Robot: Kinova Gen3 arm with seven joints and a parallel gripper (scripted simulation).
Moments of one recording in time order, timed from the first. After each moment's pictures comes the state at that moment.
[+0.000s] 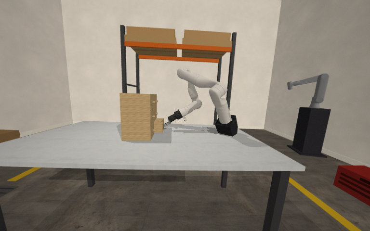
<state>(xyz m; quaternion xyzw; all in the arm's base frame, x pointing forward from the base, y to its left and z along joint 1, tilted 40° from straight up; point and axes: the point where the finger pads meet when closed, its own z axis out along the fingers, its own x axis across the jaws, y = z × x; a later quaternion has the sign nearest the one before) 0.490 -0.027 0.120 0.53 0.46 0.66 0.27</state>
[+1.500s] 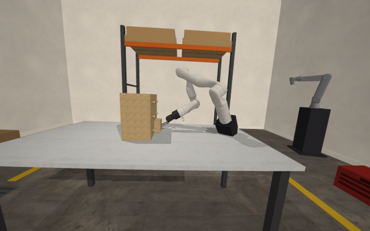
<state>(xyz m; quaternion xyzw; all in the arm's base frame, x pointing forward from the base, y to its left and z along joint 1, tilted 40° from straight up) 0.507 -0.026 0.129 0.53 0.46 0.66 0.27</state>
